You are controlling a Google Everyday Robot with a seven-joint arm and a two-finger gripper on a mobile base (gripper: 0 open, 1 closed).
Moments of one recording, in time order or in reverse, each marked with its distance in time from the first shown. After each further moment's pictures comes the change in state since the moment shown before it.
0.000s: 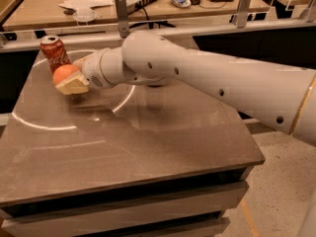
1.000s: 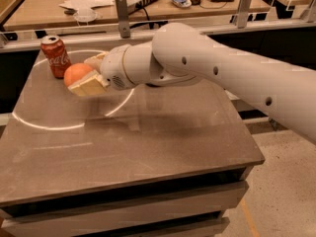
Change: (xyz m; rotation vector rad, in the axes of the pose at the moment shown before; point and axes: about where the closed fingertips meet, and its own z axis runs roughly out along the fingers) arm -0.006 0.018 -0.069 -0.045 -0.027 -0.038
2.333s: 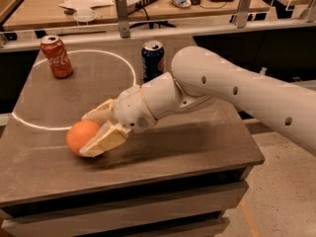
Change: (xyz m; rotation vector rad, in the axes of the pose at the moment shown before) arm 0.053 0.132 -0.048 -0.482 0.014 -0.017
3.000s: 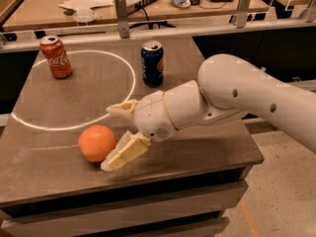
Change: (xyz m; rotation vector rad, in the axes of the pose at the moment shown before) arm 0.019 0.017 -0.037 0.135 0.054 -0.017
